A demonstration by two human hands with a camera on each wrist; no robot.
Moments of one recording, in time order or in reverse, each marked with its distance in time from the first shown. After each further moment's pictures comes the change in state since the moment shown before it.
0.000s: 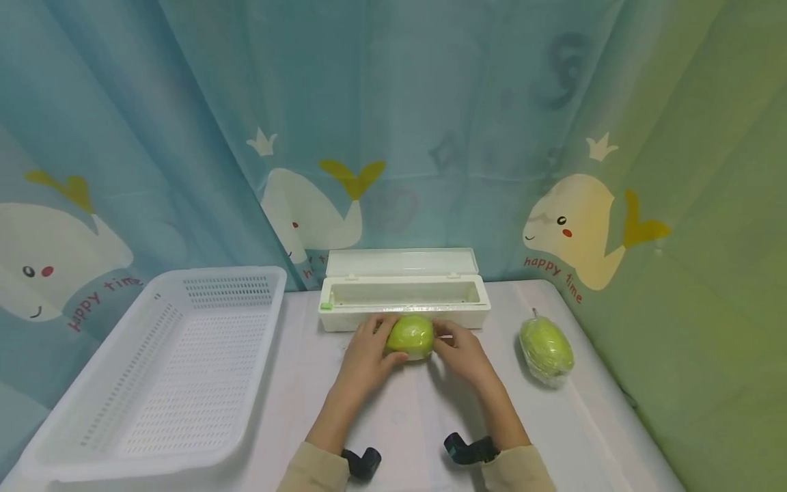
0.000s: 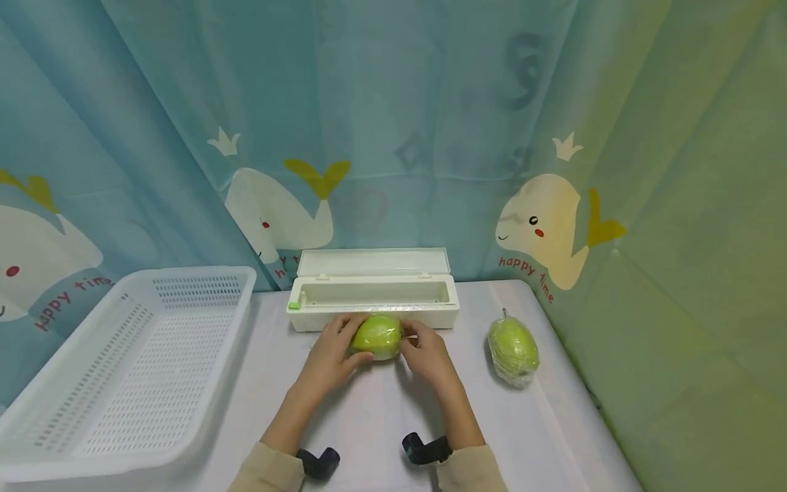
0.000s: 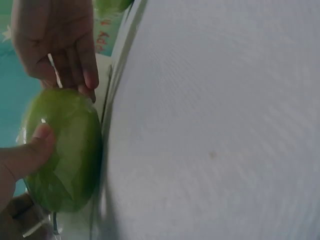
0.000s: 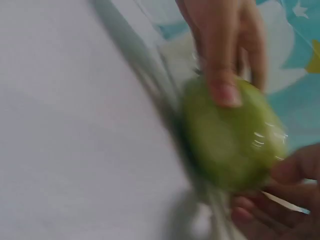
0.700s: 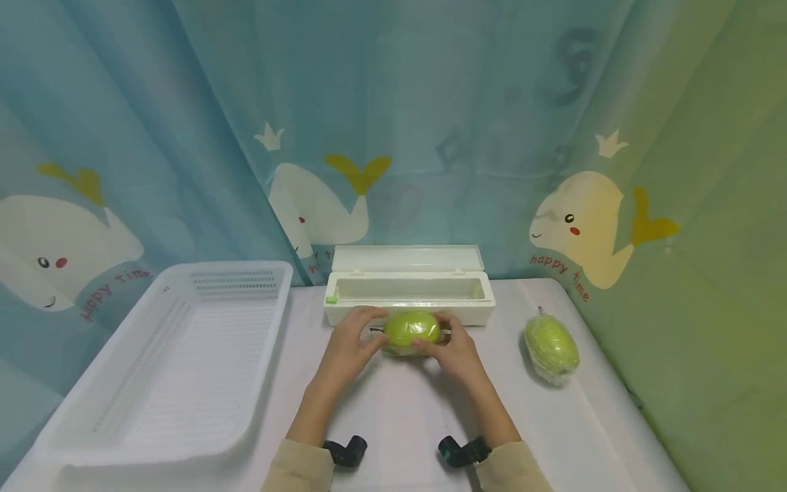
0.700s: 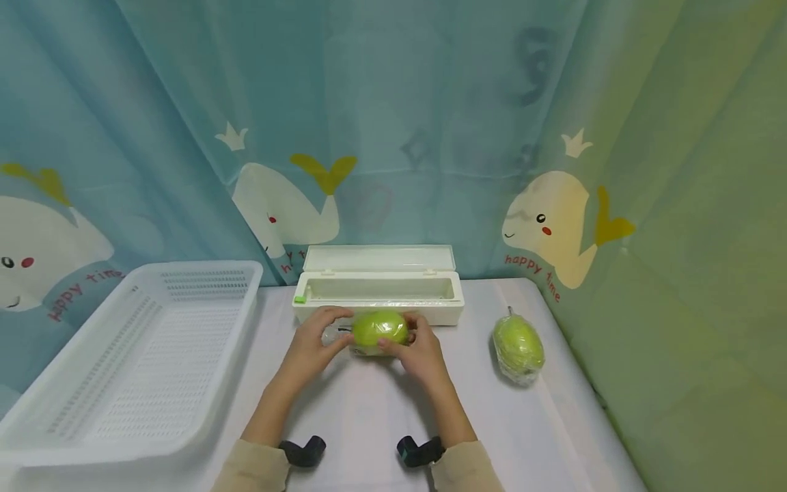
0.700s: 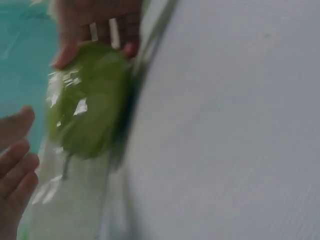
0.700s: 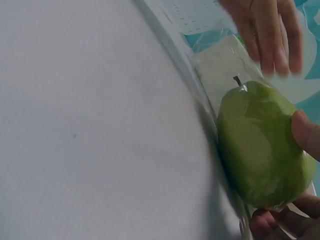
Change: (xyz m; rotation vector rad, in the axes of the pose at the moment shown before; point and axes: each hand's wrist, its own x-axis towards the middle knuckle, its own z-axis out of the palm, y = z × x) left_hand -0.005 -0.020 -0.029 -0.182 0.111 0.036; right_hand 0.005 0.004 0.026 0.151 0.051 0.114
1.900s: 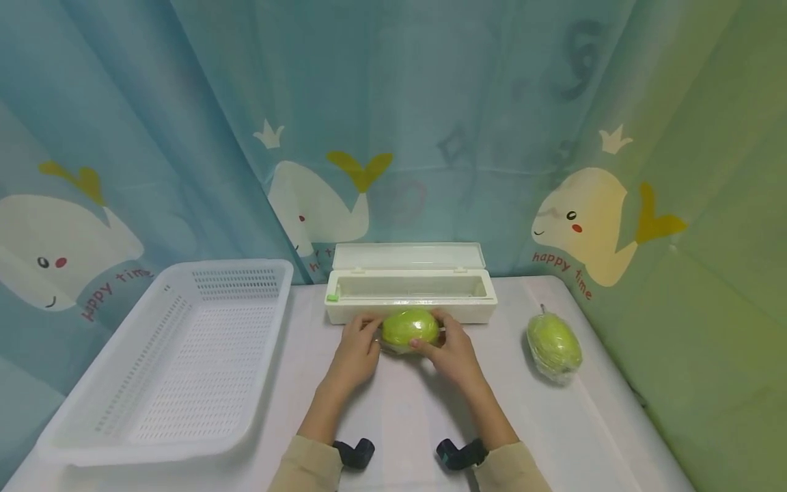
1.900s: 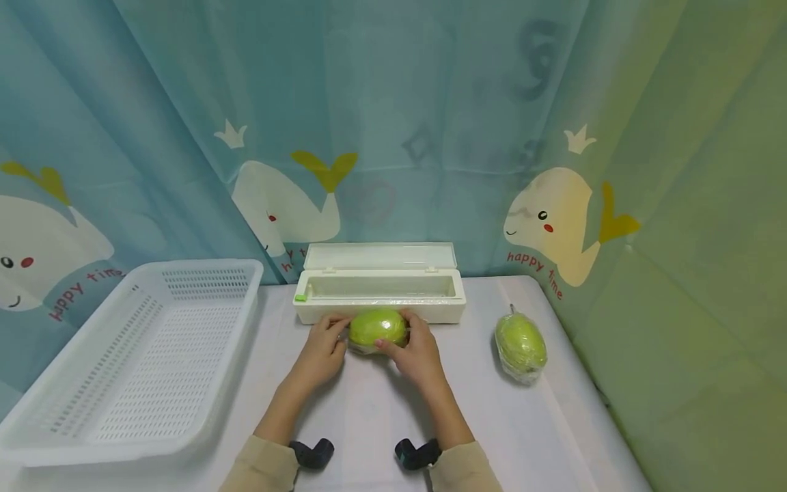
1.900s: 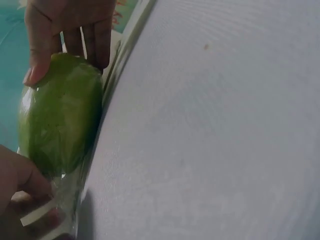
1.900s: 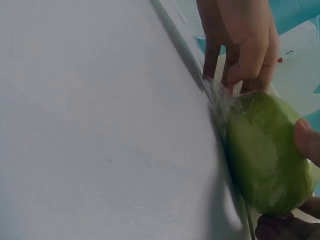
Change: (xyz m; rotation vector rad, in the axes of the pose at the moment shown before) left_hand -0.006 -0.019 0.024 0.120 -0.110 -0.166; right_hand -0.003 -0.006 0.007 -0.110 0.037 -0.175
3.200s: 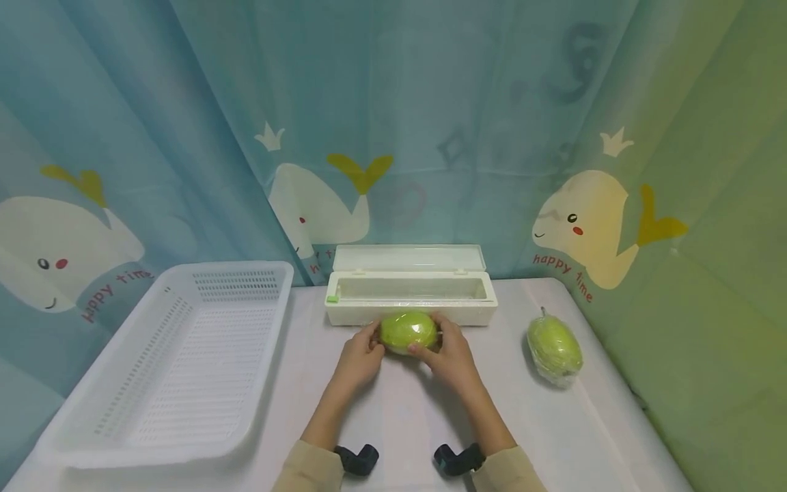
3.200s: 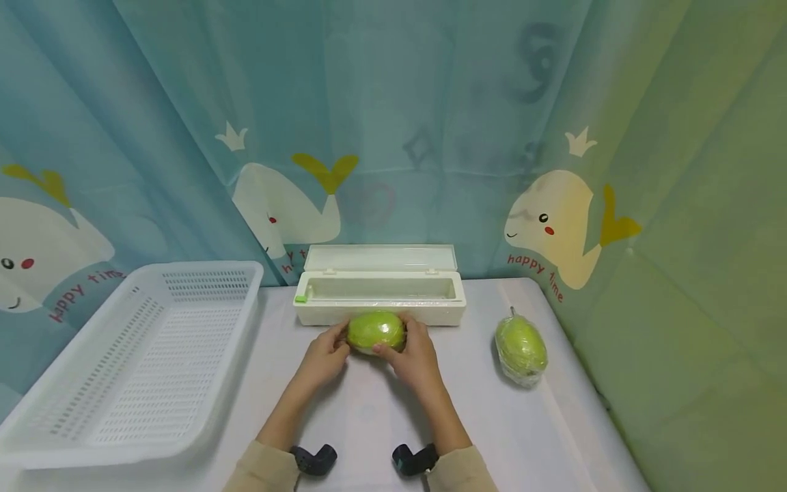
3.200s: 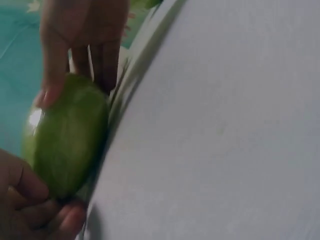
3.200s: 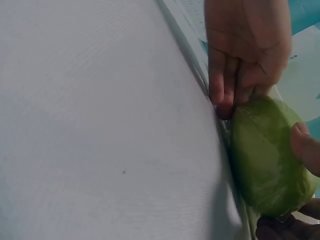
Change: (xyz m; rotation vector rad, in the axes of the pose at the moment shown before) left_hand 0.000 0.011 0.002 -0.240 -0.034 -0.187; right_hand -0.003 -0.002 0.004 -0.034 0.005 -0.015
